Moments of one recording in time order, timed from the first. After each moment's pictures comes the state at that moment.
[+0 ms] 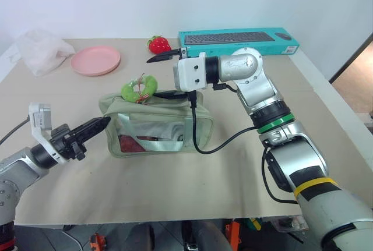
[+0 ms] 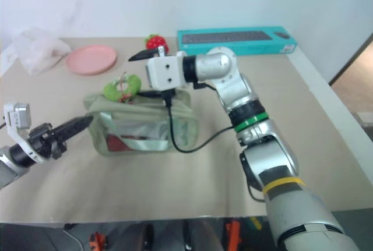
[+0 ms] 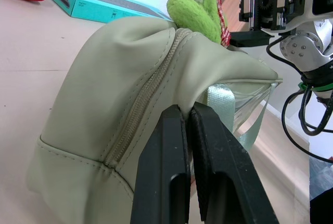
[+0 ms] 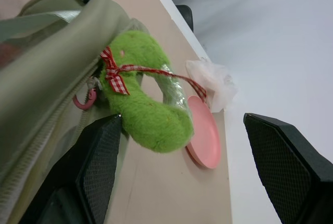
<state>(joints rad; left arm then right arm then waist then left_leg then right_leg) -0.06 0.68 0.50 -0.25 -1.11 0.76 -0.81 -1.23 -0.32 0.32 0.60 -0.09 -0.50 1.09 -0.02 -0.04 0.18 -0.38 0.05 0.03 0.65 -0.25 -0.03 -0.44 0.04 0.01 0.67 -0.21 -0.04</state>
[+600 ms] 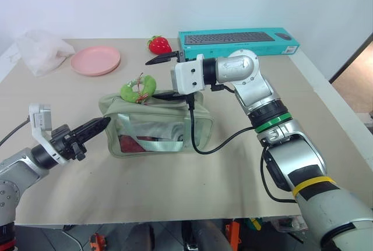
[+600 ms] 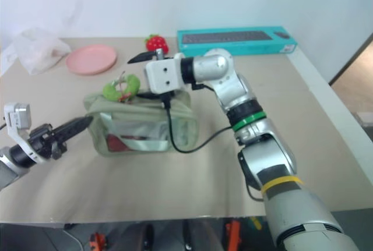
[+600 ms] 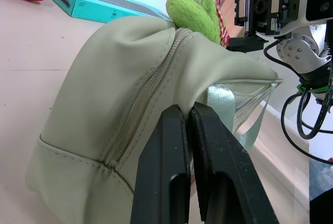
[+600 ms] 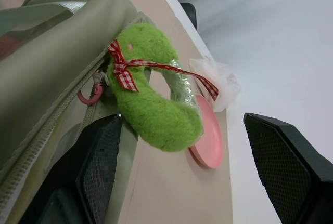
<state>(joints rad) -0.06 0.68 0.49 -0.25 -1.11 0.76 -0.81 -1.23 -0.32 0.33 0.63 -0.10 -0.52 1.11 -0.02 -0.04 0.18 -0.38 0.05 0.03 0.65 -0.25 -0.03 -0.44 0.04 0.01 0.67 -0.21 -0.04</state>
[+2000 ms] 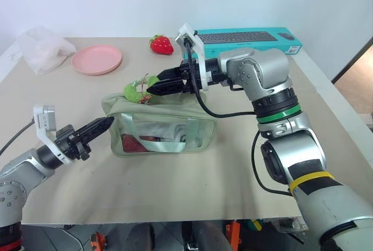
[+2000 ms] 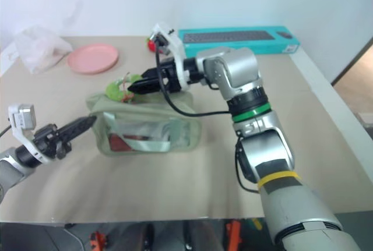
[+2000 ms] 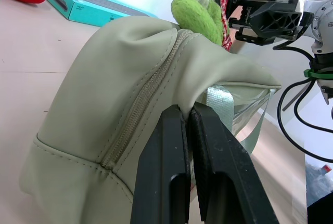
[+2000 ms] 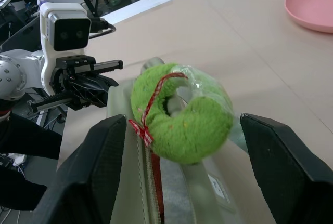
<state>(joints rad) -0.06 0.64 0.47 -0.25 -1.11 0.74 -0.81 -1.30 -0.28 0.20 0.40 0.39 0.98 1.11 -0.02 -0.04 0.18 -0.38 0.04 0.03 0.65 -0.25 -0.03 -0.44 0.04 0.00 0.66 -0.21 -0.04</state>
